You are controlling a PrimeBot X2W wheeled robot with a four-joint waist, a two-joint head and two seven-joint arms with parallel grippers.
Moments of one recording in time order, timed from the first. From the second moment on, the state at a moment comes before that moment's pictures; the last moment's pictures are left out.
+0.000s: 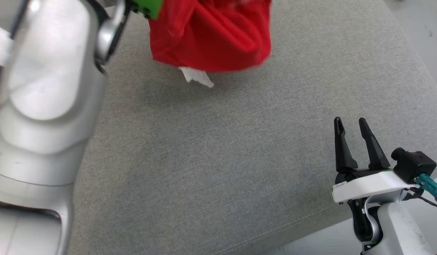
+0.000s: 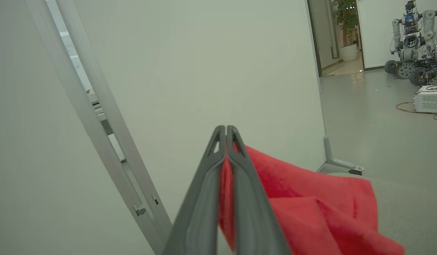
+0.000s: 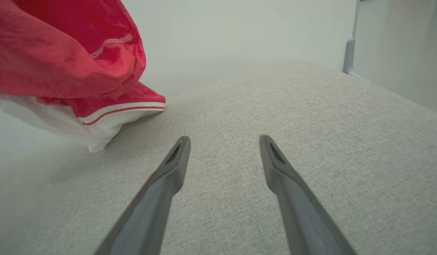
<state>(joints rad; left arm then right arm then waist) -1.18 0.18 -0.46 0.36 -0.25 -0.09 0.08 -0.18 -0.06 0.03 0.19 0.38 0.13 -0.26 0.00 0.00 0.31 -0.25</state>
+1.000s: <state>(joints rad) -0.69 0.12 -0.55 0.52 -0.32 -0.03 -0.25 -0.13 -0.07 0.03 0.17 0.34 0.13 -0.26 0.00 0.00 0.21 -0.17</state>
